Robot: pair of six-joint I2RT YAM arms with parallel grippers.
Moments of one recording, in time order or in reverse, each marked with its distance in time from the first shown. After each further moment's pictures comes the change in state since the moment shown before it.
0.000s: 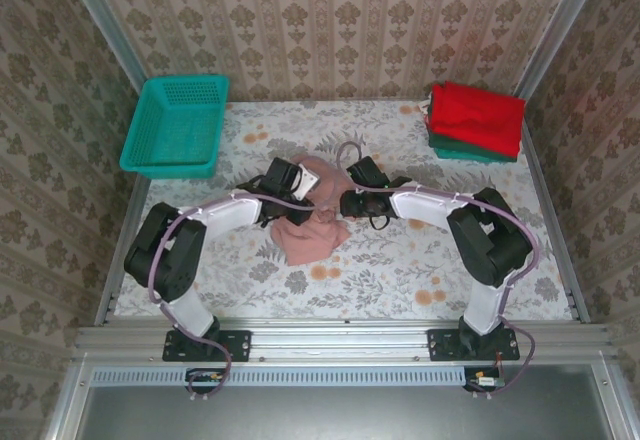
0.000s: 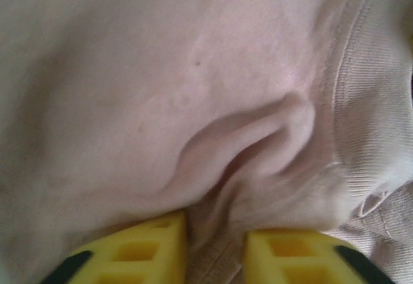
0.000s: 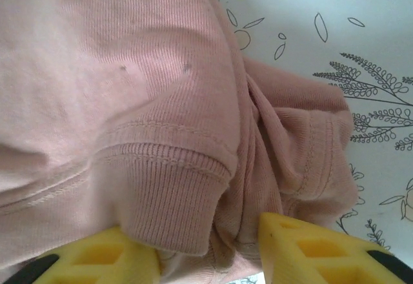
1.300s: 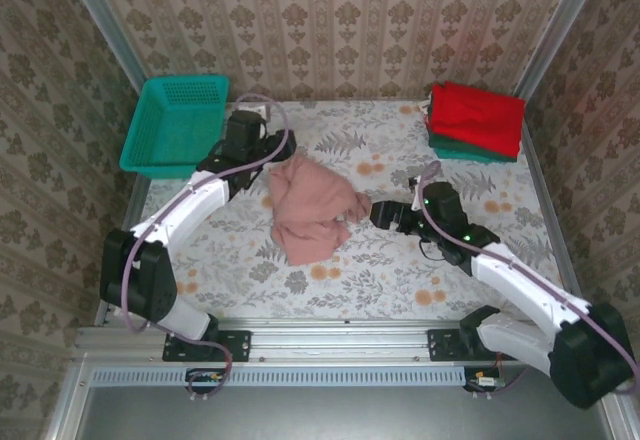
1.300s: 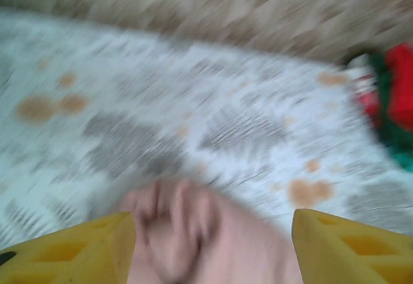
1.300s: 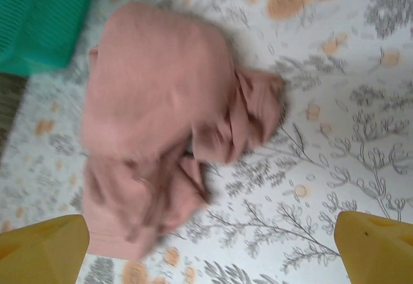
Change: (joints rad) left arm 0.181 -0.172 0.175 0.029 -0.131 -0.523; right arm -0.134 -0.763 -0.521 0.136 -0.182 0.065
